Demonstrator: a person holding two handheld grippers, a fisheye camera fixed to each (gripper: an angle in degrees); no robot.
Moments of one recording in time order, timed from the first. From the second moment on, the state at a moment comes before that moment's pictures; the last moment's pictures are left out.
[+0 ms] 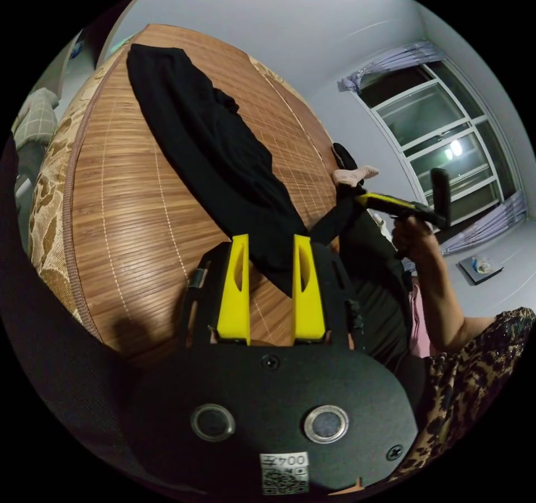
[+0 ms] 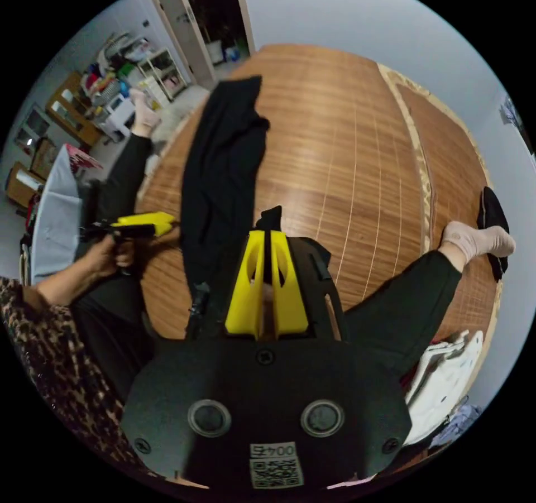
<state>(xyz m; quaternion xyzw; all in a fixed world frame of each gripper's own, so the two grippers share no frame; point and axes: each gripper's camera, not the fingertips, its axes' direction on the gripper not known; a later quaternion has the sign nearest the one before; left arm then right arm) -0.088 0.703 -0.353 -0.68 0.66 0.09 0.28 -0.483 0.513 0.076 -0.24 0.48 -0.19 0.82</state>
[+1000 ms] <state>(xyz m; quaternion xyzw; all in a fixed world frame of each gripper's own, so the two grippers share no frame) -0.180 0.751 -0.313 -0.74 0.62 -0.03 0.25 -0.576 0.652 -0.013 -0.24 0.36 -0.40 0.81</state>
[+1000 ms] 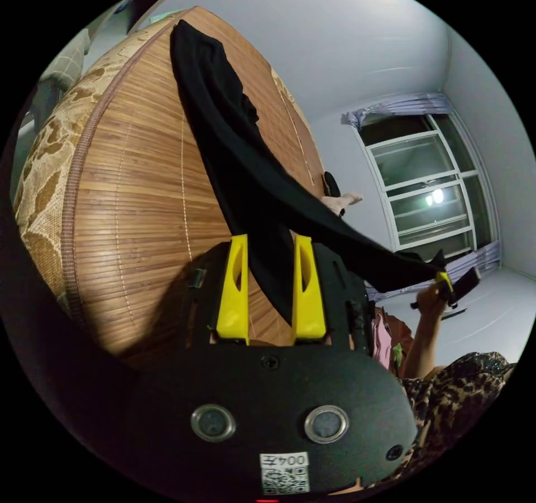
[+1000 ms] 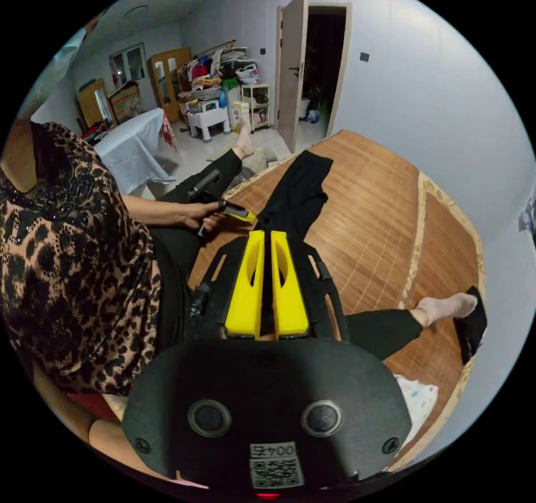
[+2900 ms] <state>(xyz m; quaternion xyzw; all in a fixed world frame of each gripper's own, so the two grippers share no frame) -0.222 0.639 -0.420 -0.68 0.65 0.15 0.30 -0.302 0.505 0.172 -0.25 0.27 -0.09 0.93</state>
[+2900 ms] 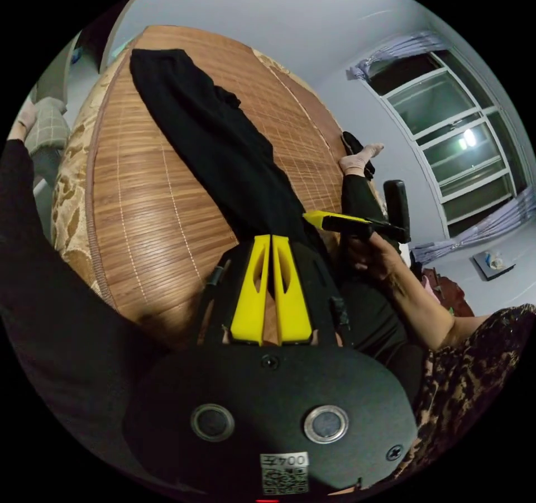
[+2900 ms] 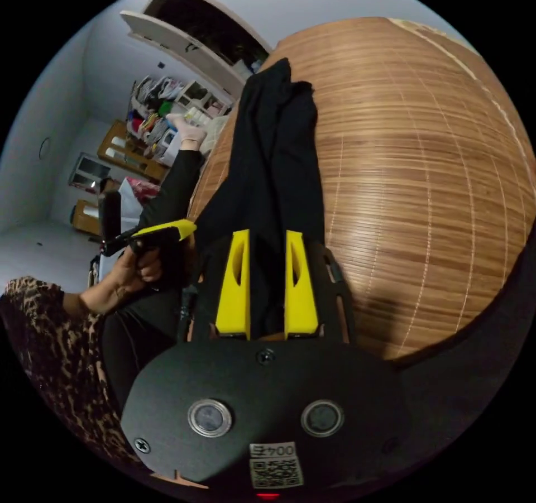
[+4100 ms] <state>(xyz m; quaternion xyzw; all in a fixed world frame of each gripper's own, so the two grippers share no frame) -0.192 0.597 -0.401 -0.68 0.61 0.28 0.31 -0.304 0.412 0.216 -0.24 0.24 -0.02 0.94</state>
